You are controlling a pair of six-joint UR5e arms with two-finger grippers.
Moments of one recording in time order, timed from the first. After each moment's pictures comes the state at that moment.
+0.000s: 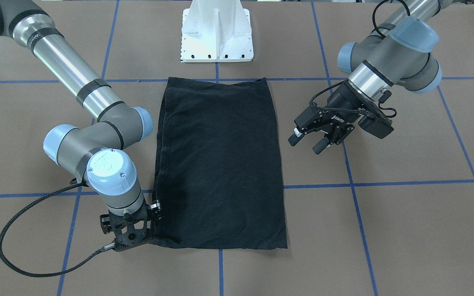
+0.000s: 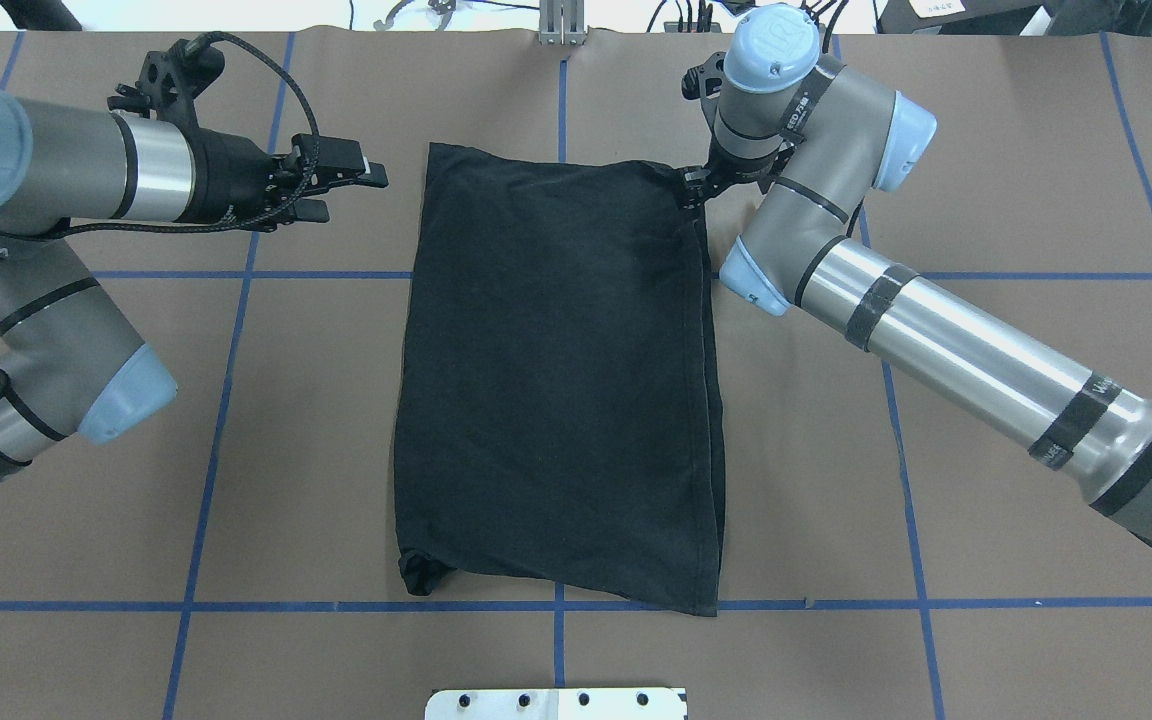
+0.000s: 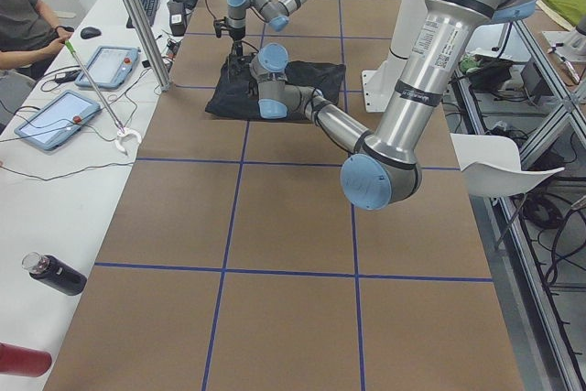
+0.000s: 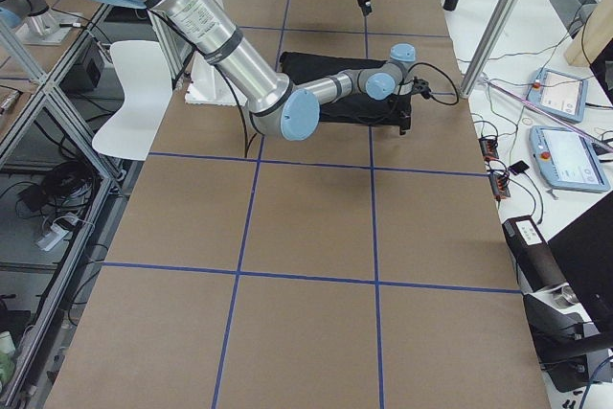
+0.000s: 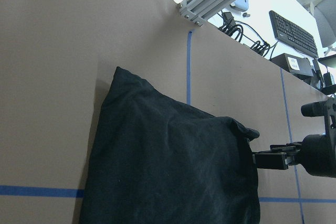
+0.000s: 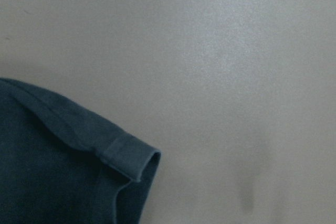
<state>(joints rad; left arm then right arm) -0.84 -1.98 -1.65 -2.54 -1.99 -1.49 0.83 -0.69 0.96 -1.23 1.93 0.64</state>
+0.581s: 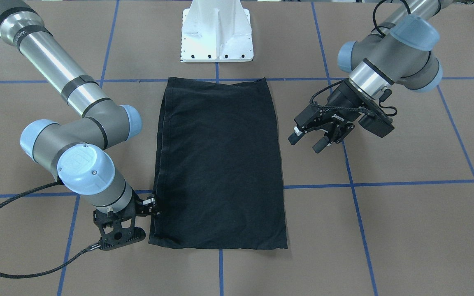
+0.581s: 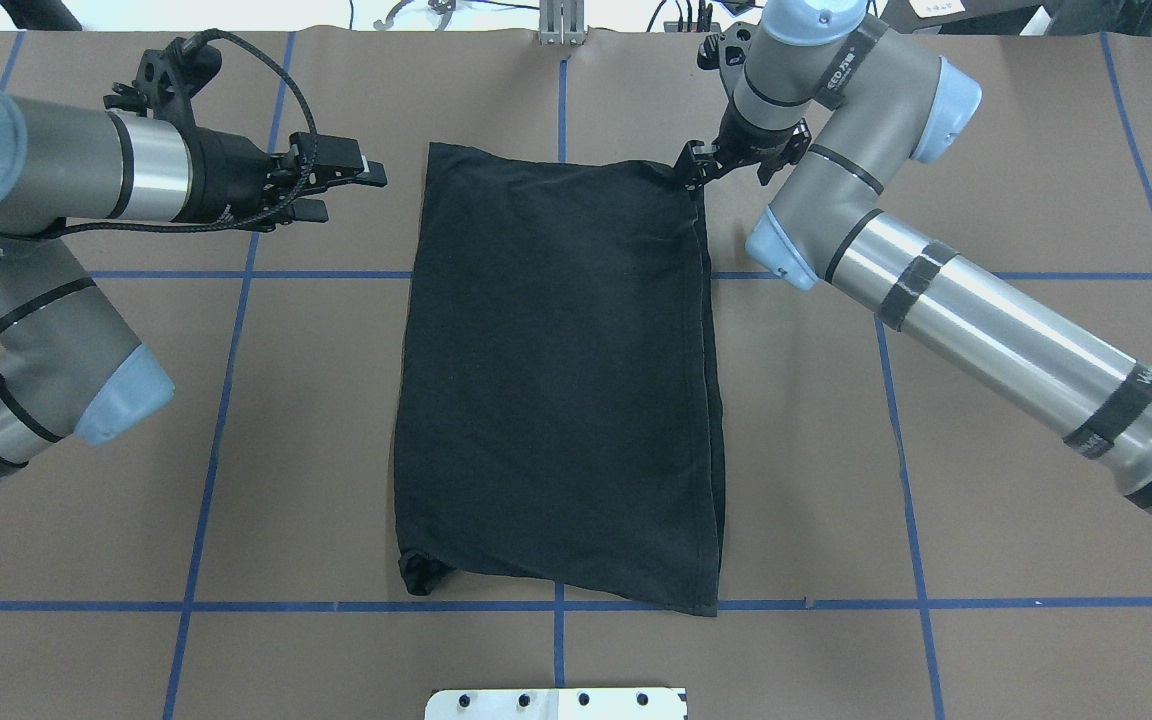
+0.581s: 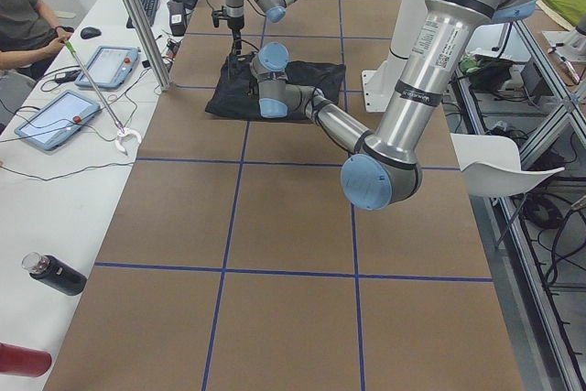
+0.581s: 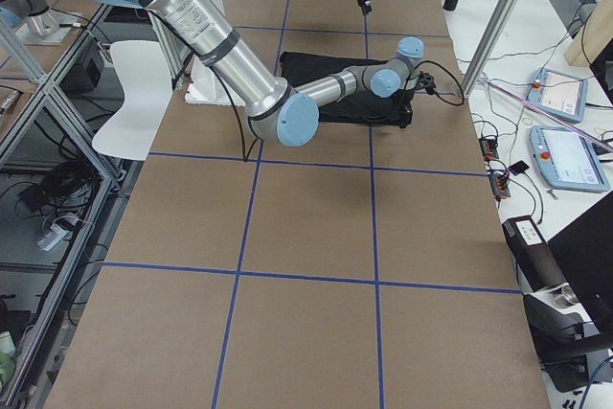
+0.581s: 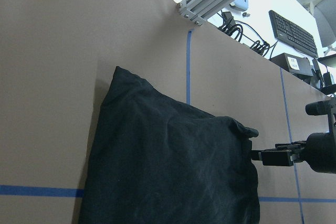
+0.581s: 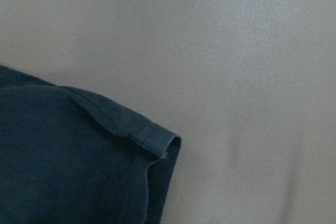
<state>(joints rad) -0.84 -1.97 -1.67 -2.52 -1.99 -1.50 0.87 -0.75 1.10 -1.24 2.10 0.70</state>
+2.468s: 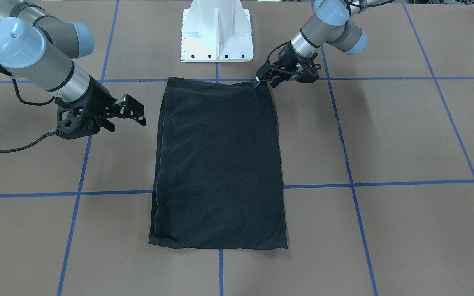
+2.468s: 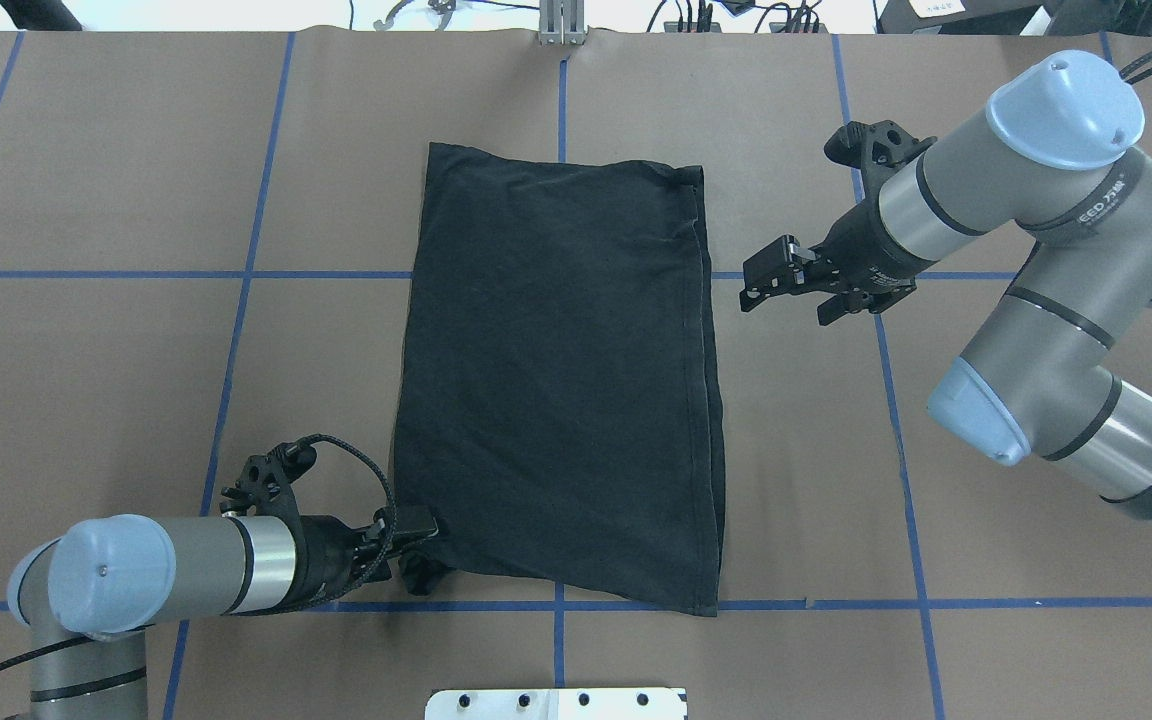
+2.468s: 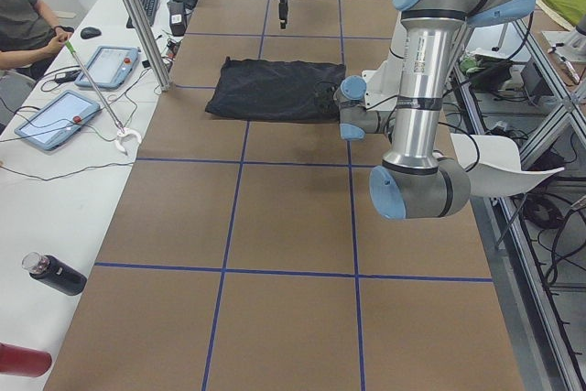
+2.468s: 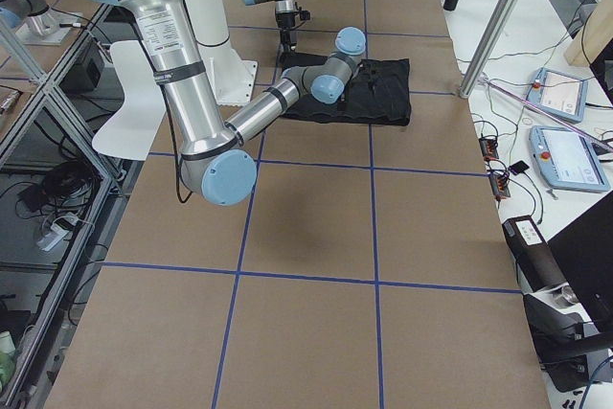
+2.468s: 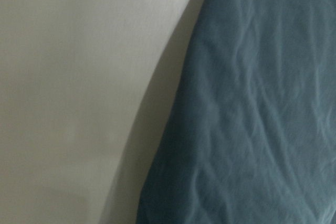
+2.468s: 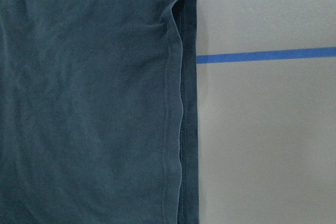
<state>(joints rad) -0.22 -1.73 -1.80 -2.55 -1.64 -1.91 0.83 -1.21 1.80 -1.22 2.29 1.14</state>
